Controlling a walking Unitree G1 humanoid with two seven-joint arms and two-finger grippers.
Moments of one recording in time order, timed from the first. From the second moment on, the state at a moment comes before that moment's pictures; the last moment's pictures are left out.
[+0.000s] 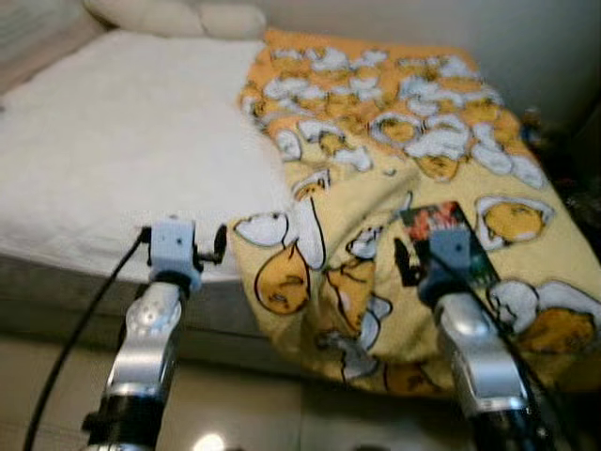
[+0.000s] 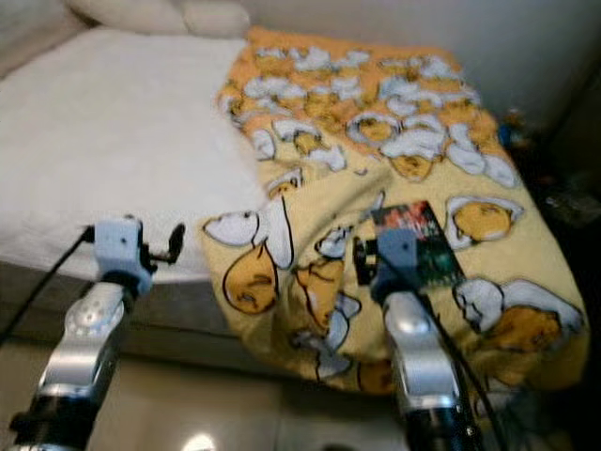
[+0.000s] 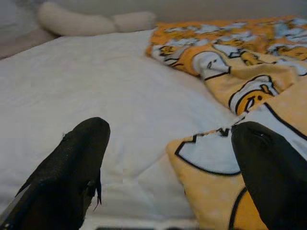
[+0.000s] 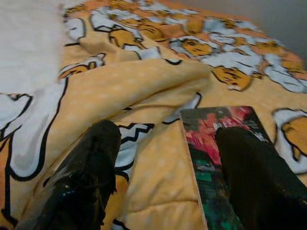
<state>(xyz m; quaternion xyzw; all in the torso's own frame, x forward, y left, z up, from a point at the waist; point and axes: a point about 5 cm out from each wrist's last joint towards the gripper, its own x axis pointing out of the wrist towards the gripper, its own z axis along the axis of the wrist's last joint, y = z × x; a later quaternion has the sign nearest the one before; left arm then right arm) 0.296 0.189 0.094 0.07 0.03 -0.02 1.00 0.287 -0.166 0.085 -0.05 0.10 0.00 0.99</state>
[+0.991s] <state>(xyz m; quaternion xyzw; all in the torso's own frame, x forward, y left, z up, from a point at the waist) 0.297 0.194 0.095 0.07 0.03 -0.02 1.00 0.288 -0.164 0.084 -0.04 0.10 0.01 0.99</state>
